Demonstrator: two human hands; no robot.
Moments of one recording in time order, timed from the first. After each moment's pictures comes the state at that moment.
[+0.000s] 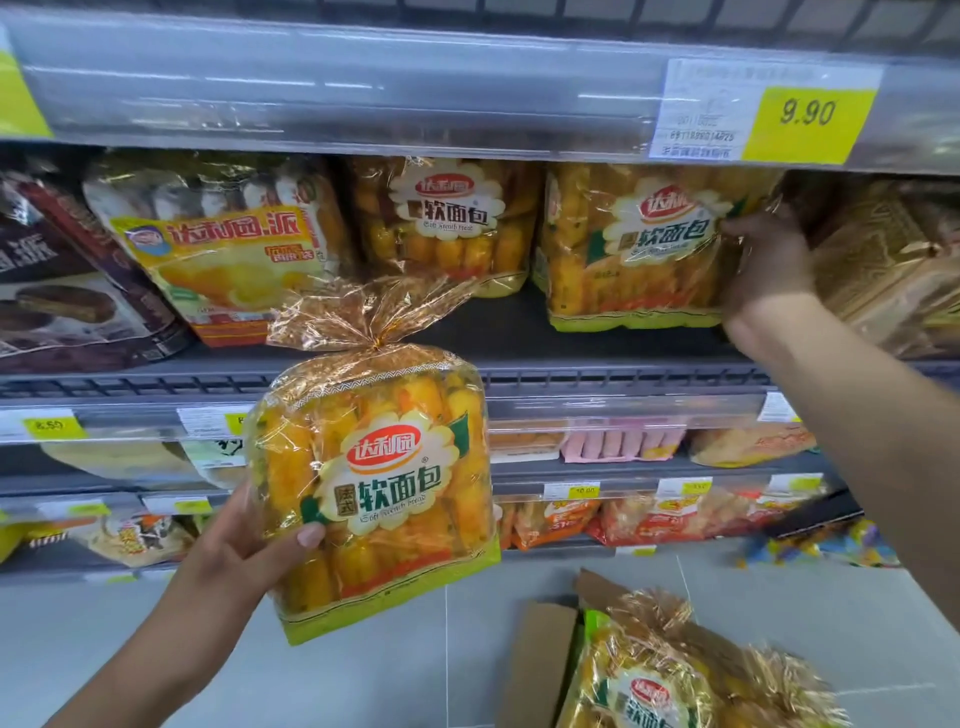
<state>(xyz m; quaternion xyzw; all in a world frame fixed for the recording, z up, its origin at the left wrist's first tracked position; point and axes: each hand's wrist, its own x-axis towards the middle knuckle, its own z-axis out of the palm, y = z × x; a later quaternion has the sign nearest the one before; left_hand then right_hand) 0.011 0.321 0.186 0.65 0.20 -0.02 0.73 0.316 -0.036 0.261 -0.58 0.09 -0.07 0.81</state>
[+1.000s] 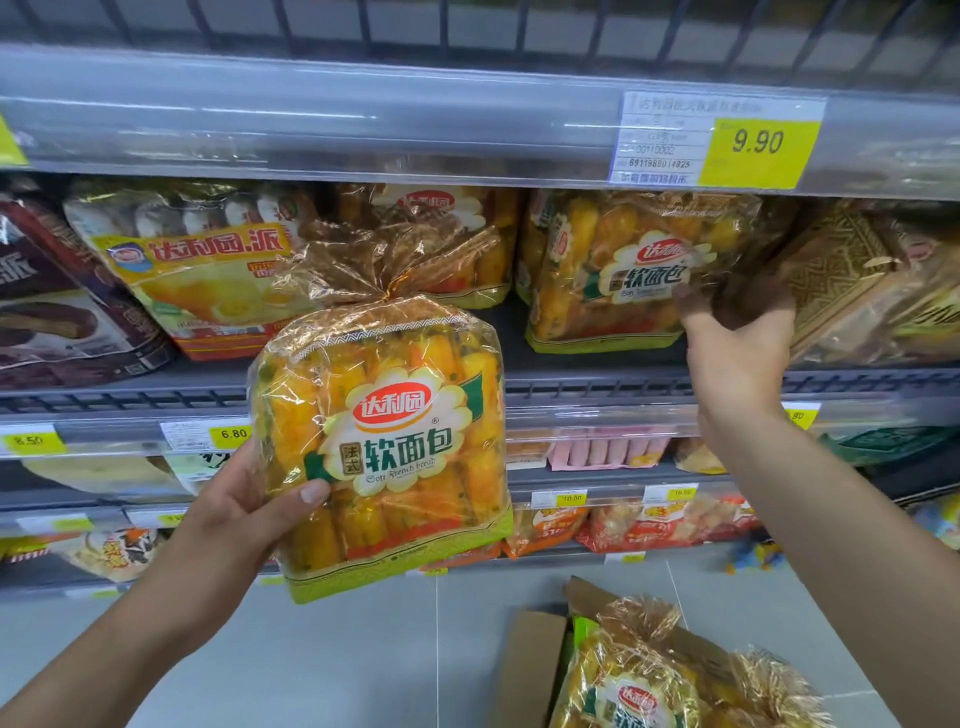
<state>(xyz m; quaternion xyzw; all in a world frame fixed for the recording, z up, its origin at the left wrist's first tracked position) 0.043 0.307 0.216 0.69 0.15 -0.02 0.71 0.242 -0.025 0.237 -0.76 0.17 -0.19 0.60</state>
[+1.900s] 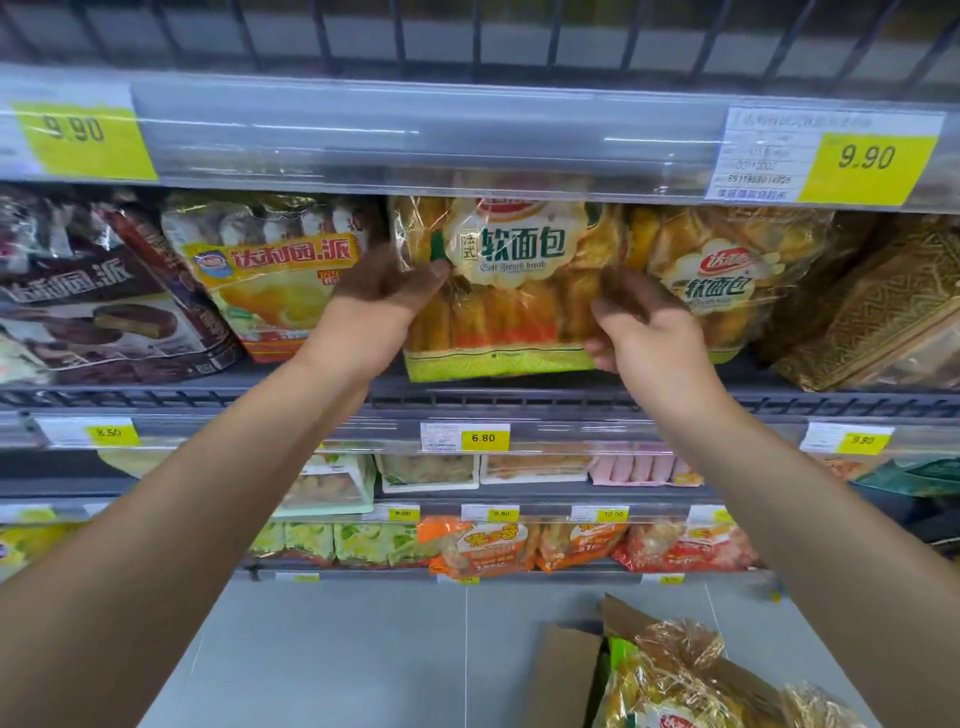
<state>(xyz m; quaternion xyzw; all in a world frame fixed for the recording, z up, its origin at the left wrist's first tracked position) 0.182 0.302 0.272 0.73 0.13 0.09 0.67 0.217 0.076 0.269 -0.80 0.02 0.03 0.60</state>
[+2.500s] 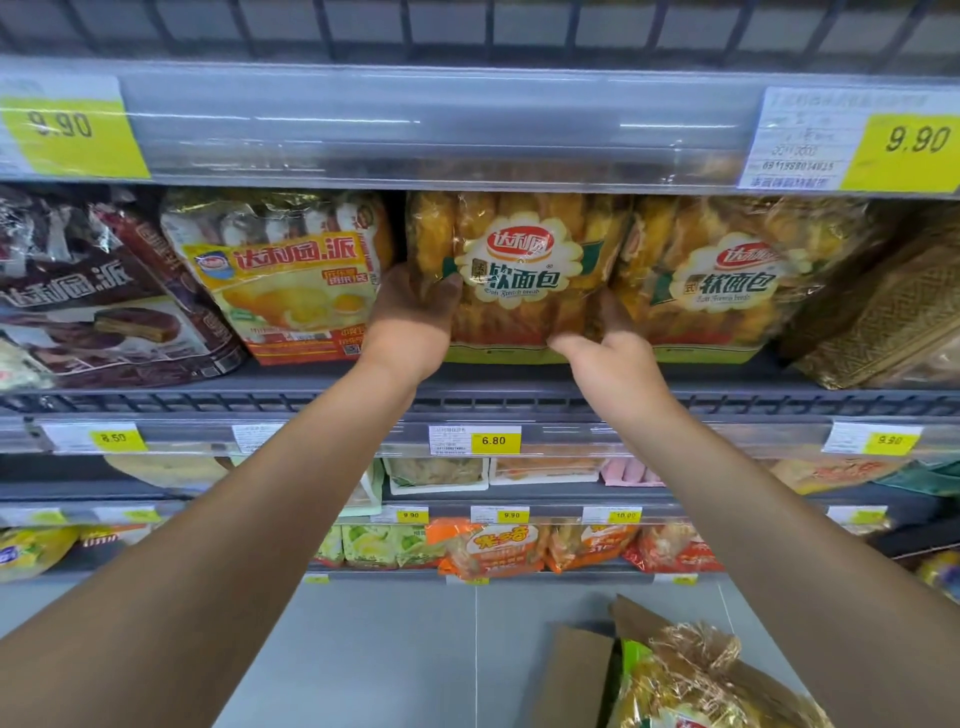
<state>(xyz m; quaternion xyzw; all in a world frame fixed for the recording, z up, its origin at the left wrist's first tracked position) 0.219 0.288 0.241 0.78 0.22 0.13 0.57 0.222 0.102 0.243 -0.82 0.03 0.10 0.56</state>
